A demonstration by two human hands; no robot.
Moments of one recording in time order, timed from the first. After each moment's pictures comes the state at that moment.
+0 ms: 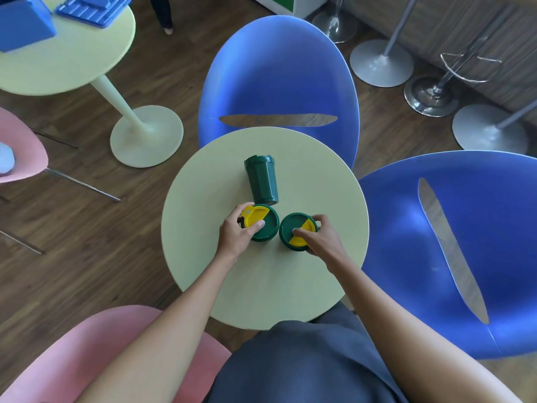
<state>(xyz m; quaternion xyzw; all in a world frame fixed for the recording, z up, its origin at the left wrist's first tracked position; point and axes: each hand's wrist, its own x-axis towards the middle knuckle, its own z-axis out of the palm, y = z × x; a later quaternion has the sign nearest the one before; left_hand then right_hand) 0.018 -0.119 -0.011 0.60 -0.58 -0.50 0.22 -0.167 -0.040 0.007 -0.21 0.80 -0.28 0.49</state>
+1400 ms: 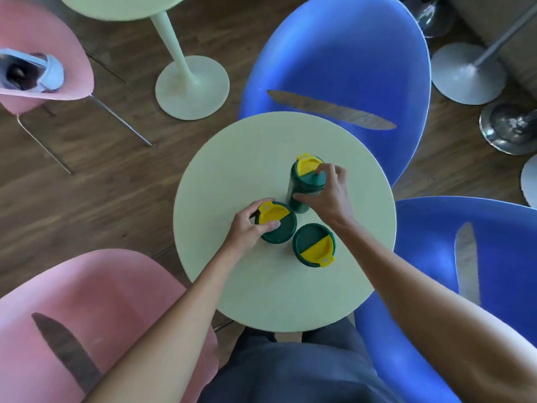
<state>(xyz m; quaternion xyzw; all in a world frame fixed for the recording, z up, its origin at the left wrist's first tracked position) 0.011 -0.115 -0.012 0.61 -0.43 -0.61 0.27 -0.190 -0.155 -0.011 -0.53 0.73 -0.24 0.37</state>
